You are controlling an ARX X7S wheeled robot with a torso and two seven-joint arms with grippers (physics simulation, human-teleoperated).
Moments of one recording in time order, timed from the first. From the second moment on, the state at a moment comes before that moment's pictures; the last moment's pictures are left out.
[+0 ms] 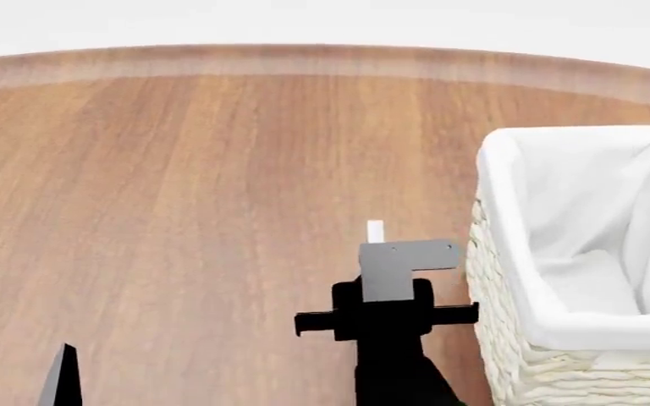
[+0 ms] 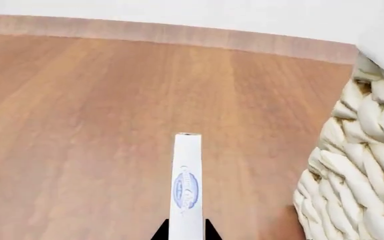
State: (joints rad) left arm 0.20 -0.40 0.28 0.80 -0.32 -0.03 -0.34; right arm 1.00 0.02 -1.24 1.27 1.09 -0.20 0.27
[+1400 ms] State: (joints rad) left arm 0.18 -0.43 0.28 0.79 -0.32 -0.04 -0.36; right arm 1.40 0.81 -1.28 0.26 1.27 0.11 0.52
